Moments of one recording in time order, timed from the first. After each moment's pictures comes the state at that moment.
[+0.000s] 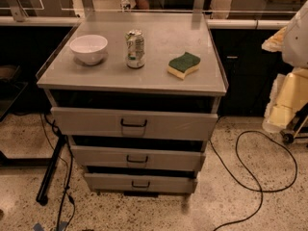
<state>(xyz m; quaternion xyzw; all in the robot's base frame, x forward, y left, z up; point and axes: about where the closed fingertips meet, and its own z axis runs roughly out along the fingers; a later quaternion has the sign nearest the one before) 0.438 -0.217 0.977 -0.60 0.78 -0.03 0.16</state>
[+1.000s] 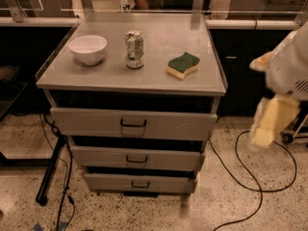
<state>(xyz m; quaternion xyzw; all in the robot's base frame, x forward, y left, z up) 0.435 -0.206 0.940 -0.61 0.77 -0.03 0.17</state>
